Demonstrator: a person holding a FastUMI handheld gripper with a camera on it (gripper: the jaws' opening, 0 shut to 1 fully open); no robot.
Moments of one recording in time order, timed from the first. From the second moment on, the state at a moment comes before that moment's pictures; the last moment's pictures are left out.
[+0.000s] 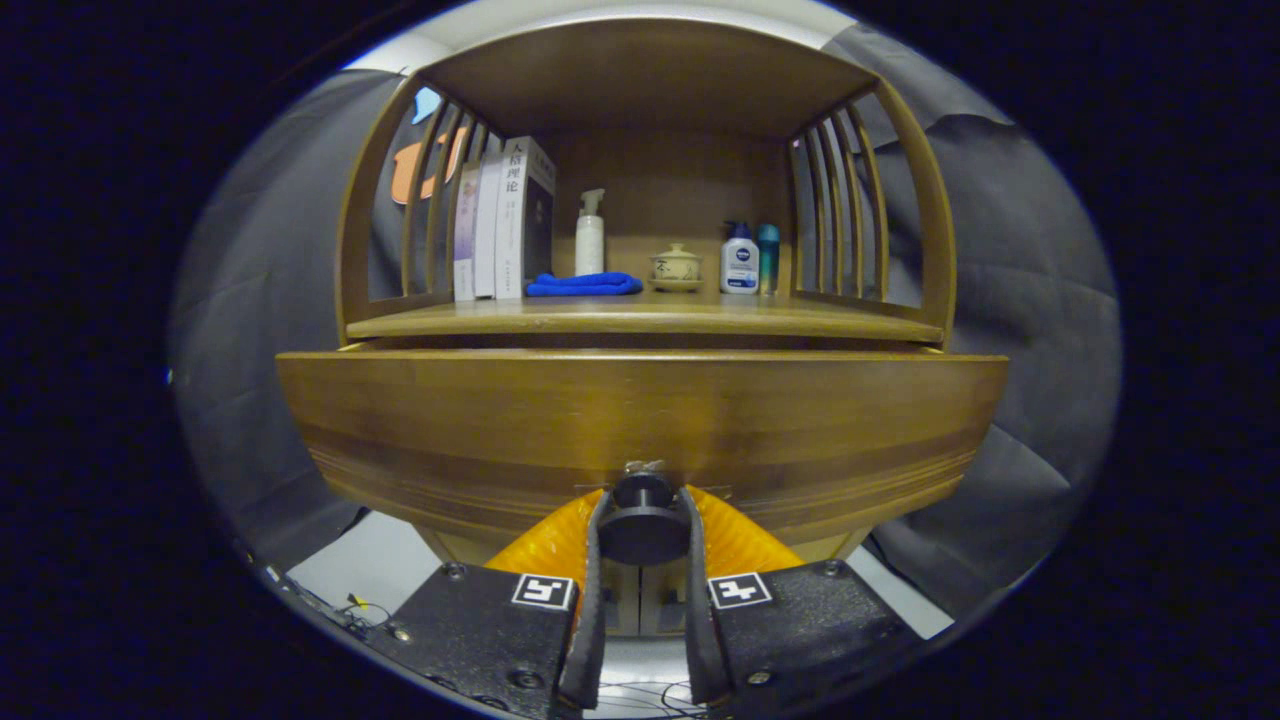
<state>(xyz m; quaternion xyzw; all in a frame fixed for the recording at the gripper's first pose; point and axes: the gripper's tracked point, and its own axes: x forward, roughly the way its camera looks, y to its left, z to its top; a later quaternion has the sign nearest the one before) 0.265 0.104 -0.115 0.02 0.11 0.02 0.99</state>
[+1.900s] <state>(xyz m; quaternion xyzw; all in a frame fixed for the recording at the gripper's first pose) 0.070 0.038 -0.065 0.04 0.08 0.02 1.00</state>
